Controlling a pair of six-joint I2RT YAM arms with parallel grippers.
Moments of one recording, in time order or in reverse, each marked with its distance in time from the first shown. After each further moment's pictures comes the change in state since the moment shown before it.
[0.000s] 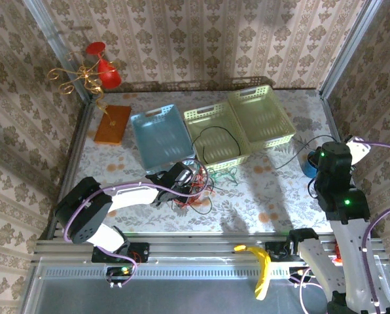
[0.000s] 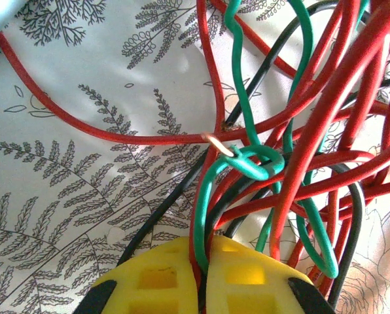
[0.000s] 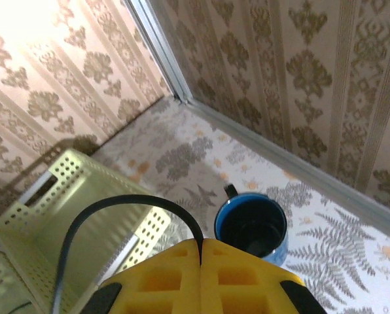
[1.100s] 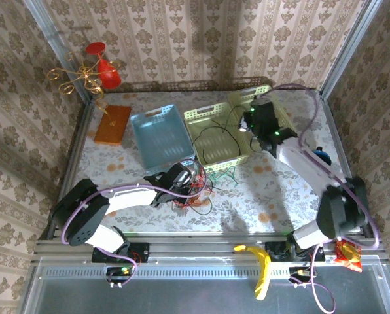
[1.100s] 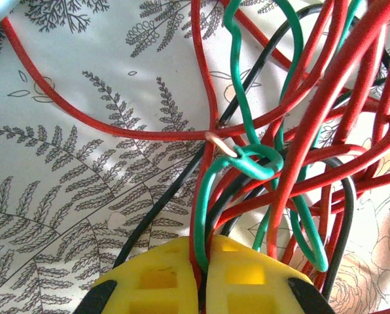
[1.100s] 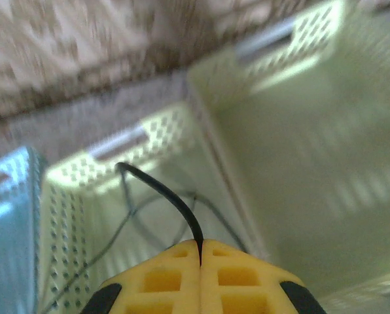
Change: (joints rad) left arm 0.000 -0.030 -0.020 -0.003 0.004 -0.023; right arm 0.328 0.903 0.227 0.513 -0.419 -0.122
